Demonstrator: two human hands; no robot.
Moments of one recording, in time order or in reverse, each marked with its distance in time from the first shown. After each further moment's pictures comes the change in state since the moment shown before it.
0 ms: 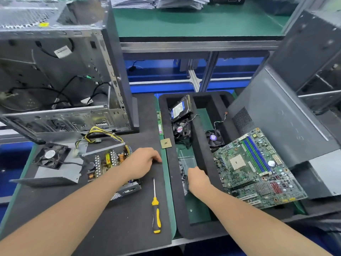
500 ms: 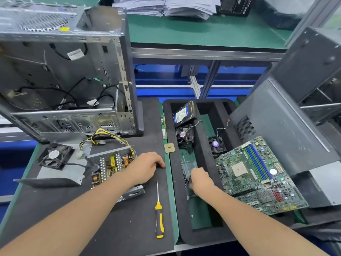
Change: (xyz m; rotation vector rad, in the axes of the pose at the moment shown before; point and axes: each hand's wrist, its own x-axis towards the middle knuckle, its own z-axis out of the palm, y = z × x) left_hand -0.004 -0.002 0.002 -0.045 0.025 0.008; right_hand -0.010 -0.005 -0.028 0.057 0.043 0.022
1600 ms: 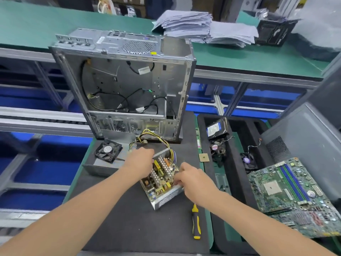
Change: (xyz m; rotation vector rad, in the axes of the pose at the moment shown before) left_hand -0.089 -0.065 -0.078 0.444 0.141 -0.361; right_hand -0.110 -0.145 -0.063 -0.153 0.150 -0.647
